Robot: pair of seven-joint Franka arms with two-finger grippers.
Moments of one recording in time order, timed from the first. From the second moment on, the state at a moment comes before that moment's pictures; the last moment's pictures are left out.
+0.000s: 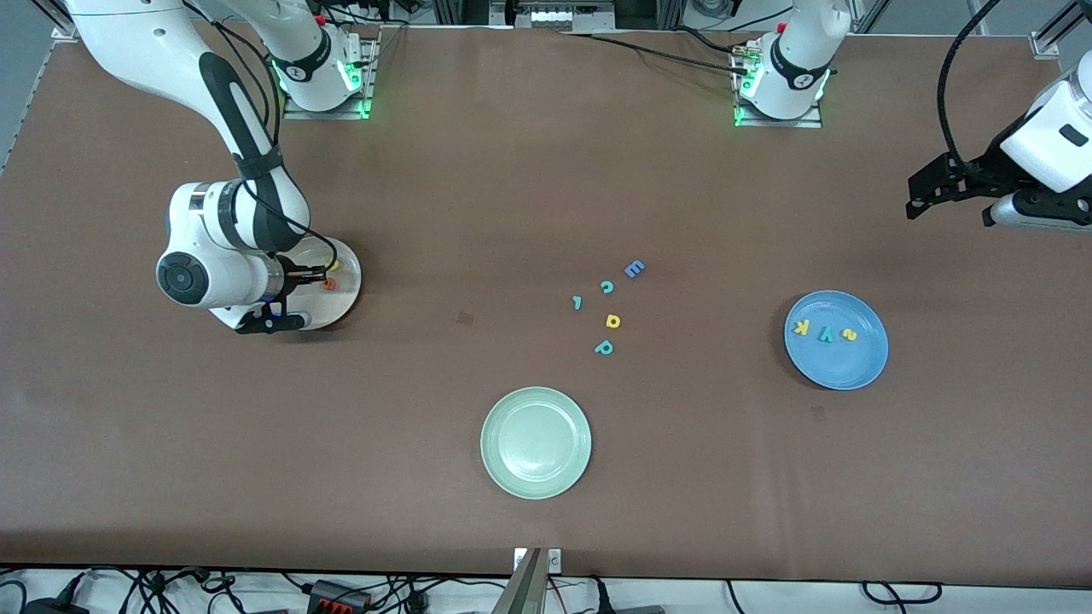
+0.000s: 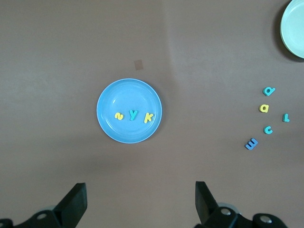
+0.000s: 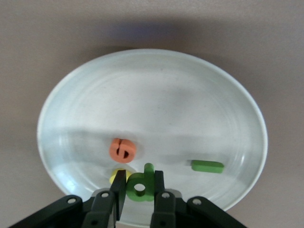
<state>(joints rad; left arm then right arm) -0.01 -0.04 -0.03 -1.67 -0.01 1.64 0.05 0.21 0.43 -0.11 -2.05 0.10 2.11 -0.08</state>
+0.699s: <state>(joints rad) -0.01 -0.04 -0.03 -1.67 -0.01 1.64 0.04 0.18 0.32 -0.12 -2.01 0.09 2.04 -0.08</state>
